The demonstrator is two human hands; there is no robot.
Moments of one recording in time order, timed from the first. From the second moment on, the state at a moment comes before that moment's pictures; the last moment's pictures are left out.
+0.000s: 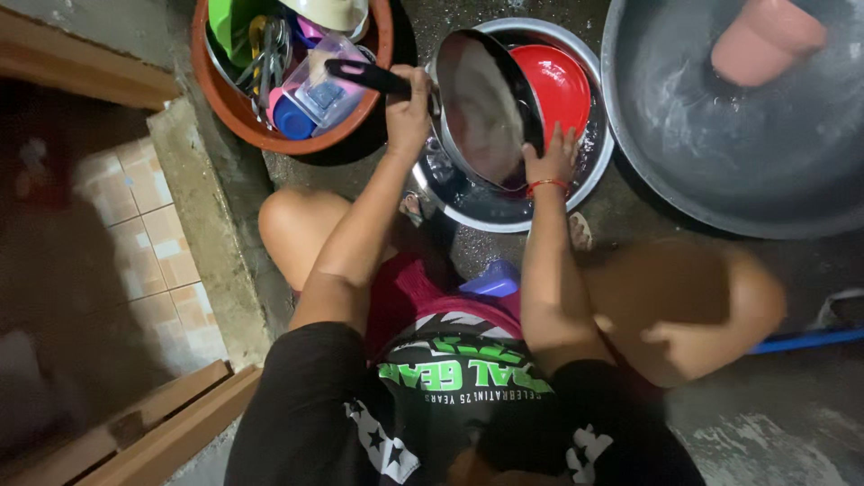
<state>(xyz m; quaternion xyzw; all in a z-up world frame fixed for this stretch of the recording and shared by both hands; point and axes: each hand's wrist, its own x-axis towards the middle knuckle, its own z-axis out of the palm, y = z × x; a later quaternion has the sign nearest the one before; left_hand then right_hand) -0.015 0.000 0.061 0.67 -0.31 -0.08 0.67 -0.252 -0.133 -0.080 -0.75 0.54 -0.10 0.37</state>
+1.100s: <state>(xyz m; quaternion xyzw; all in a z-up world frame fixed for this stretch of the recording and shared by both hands) -0.014 -0.007 -0.027 0.66 -0.10 -0.19 0.72 -0.215 -0.161 -0.105 -0.80 0.51 0.30 0.07</state>
